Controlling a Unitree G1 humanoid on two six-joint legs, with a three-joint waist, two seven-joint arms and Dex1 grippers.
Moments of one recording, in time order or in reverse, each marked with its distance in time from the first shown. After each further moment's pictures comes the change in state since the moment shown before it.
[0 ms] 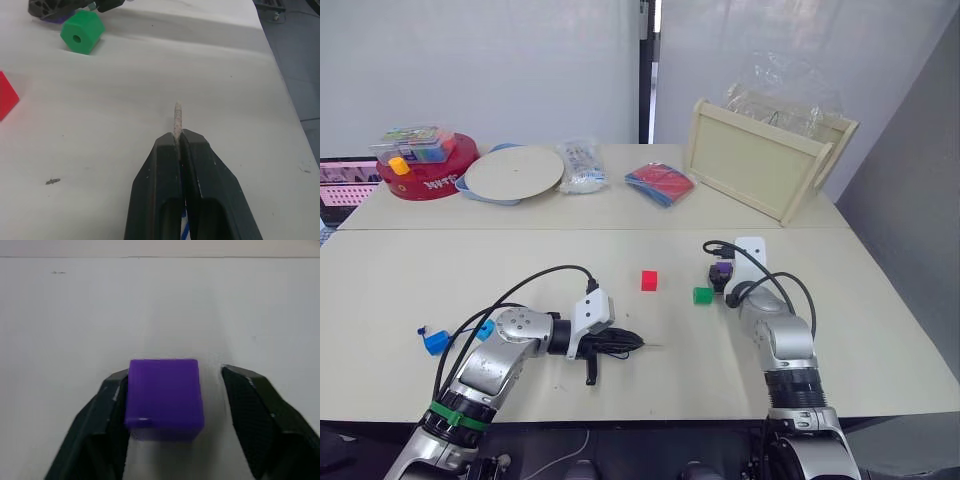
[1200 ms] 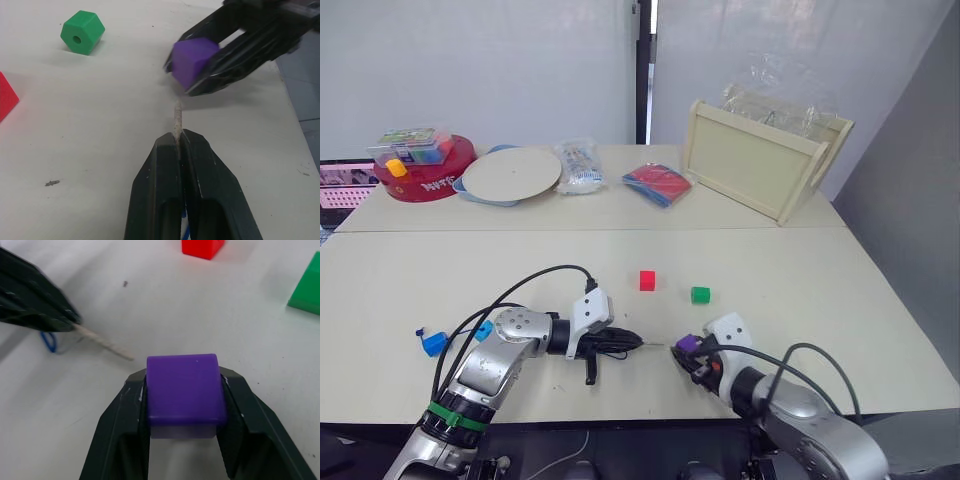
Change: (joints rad) left arm 0.002 0.004 0.008 -0.012 -0.002 0.021 0.000; right arm 0.575 -0.181 0.324 -0.780 0.231 0.199 0.243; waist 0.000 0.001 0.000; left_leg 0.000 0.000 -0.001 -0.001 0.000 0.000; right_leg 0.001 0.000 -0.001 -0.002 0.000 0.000
